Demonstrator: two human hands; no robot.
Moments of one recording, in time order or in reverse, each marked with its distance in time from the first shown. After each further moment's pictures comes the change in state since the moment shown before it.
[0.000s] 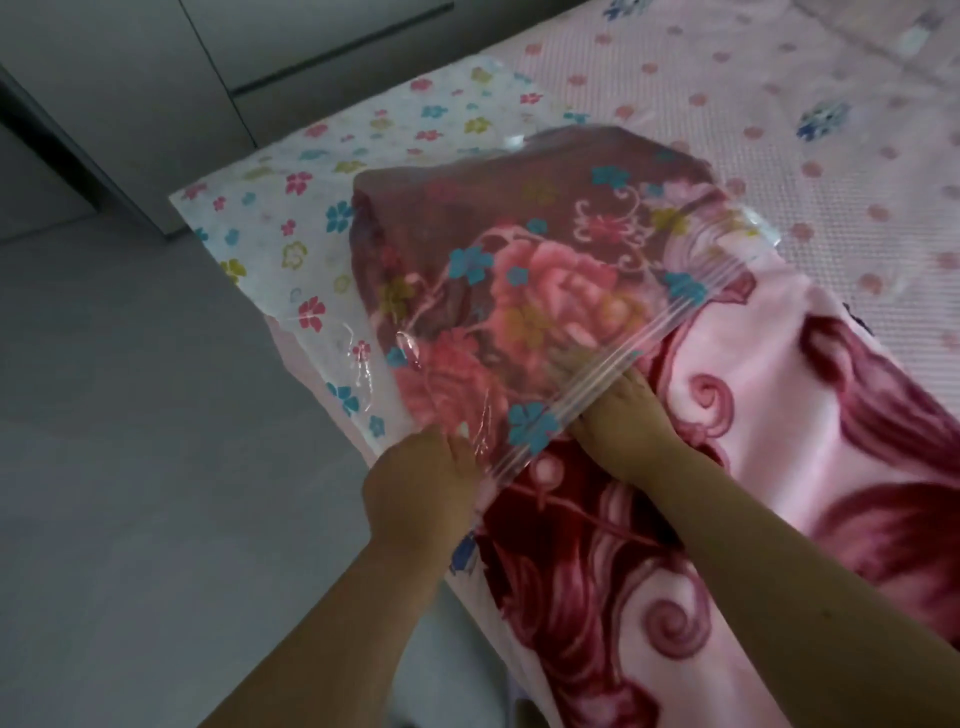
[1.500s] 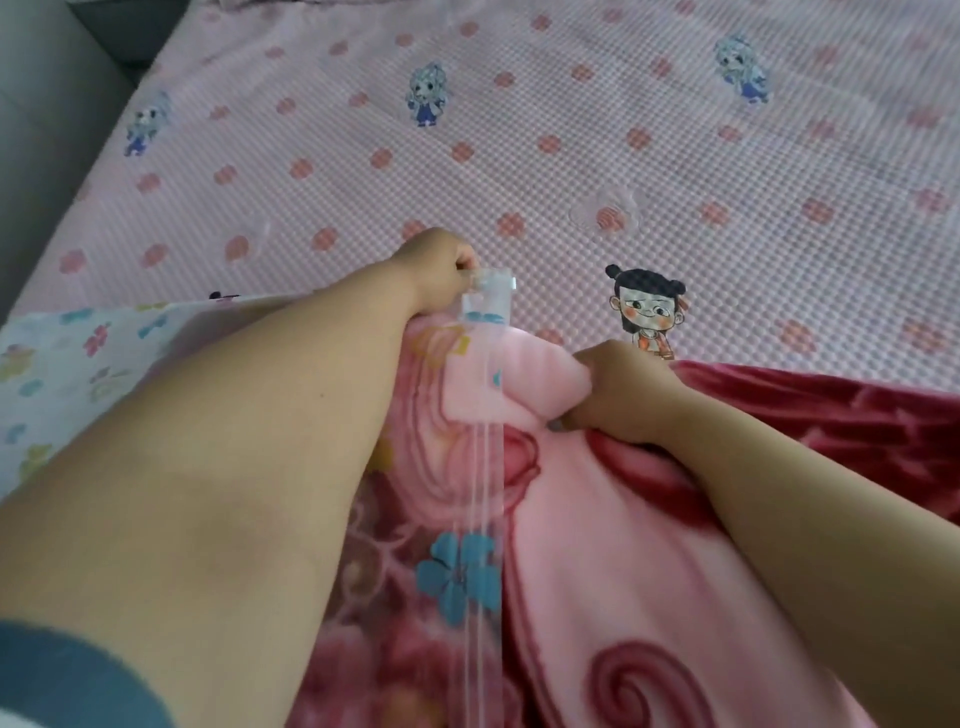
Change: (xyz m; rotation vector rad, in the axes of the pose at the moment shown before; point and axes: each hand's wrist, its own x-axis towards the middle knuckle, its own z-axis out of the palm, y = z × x) left_hand 0.334 0.435 0.186 0.321 -0.590 1.161; right_hand -0.008 0.248 -0.039 0.481 -0.127 1.278
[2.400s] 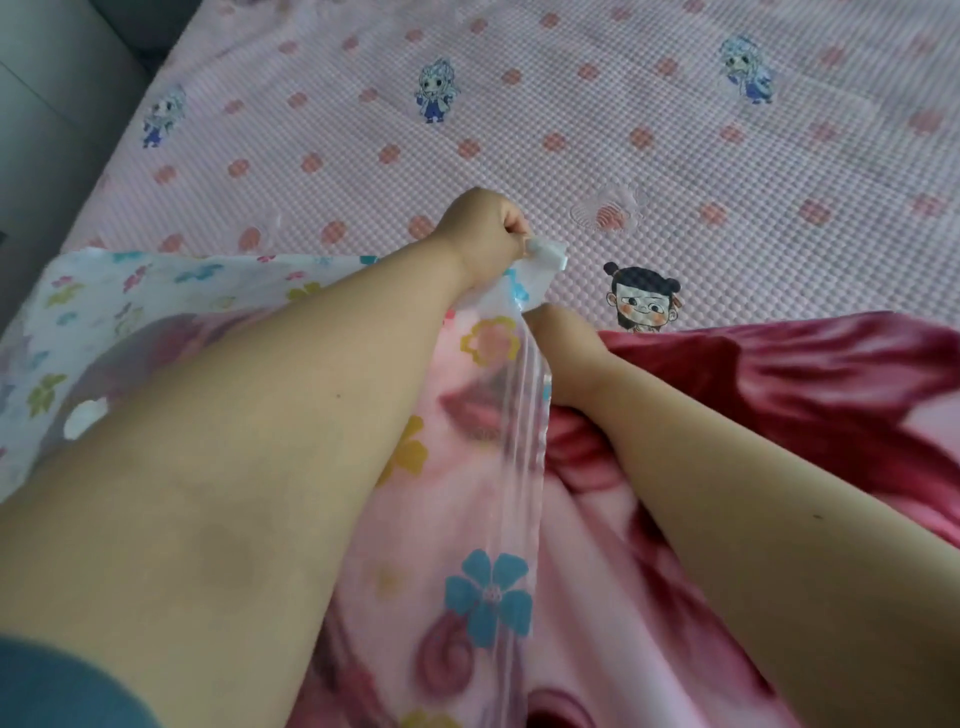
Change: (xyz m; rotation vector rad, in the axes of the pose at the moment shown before) left_hand -0.011 0.056 -0.011 -0.310 0.149 0.007; right_hand 0.020 -0.039 0.000 -0.104 0.125 -0.236
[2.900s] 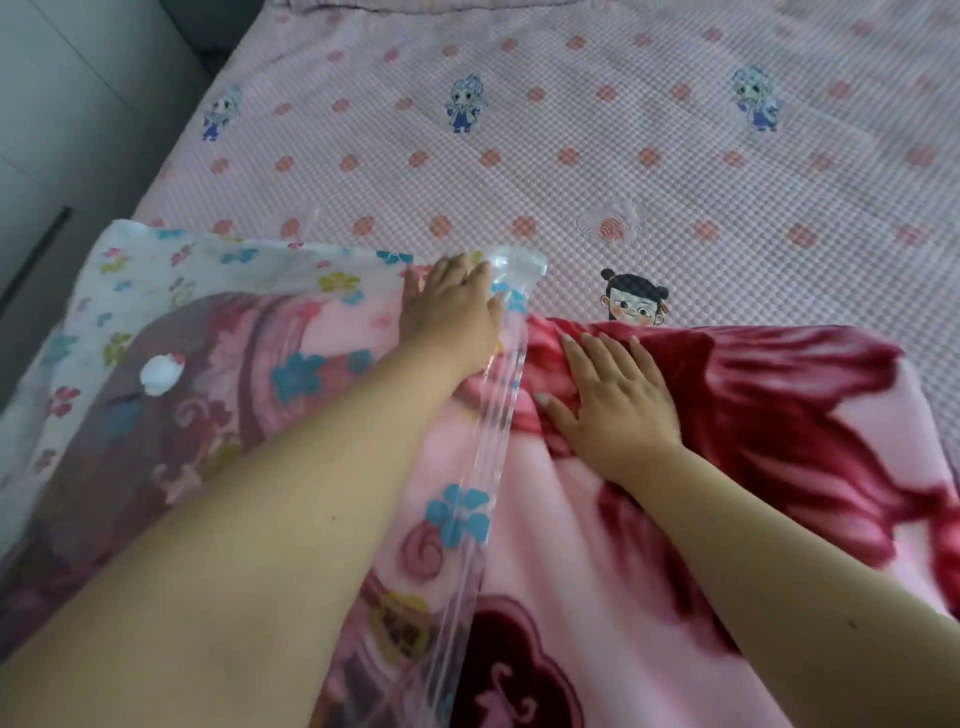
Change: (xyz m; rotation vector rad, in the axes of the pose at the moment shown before) left_hand -0.095 -0.001 0.022 0.606 0.063 -0.149; right_hand -0.092 0.039 0.020 -0.350 0.112 0.083
